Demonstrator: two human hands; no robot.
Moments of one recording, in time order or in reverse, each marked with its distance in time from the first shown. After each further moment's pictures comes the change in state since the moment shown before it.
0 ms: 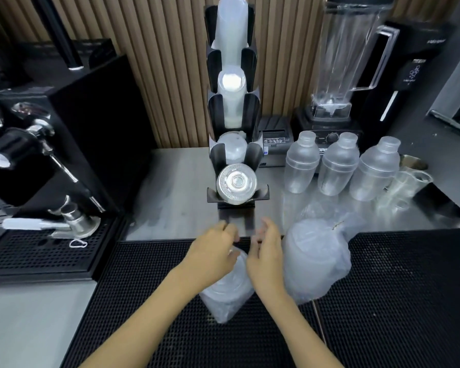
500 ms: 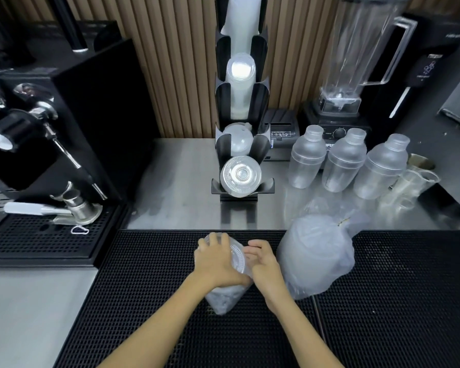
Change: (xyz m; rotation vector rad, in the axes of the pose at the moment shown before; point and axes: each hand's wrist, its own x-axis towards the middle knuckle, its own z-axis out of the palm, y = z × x) left_hand 0.005 -0.005 0.063 -0.043 -0.258 -0.359; right_hand -0.017 0.034 0.002 0.137 -0.321 0.377
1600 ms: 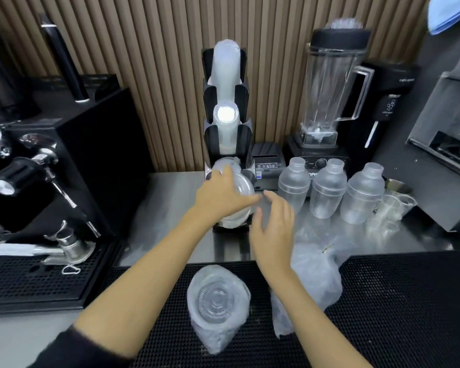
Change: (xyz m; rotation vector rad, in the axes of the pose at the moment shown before) left_hand 0.031 0.060 -0.164 -0.162 0.465 0.148; right_hand 0.035 -0.111 -0.031 -0.328 0.682 -0.716
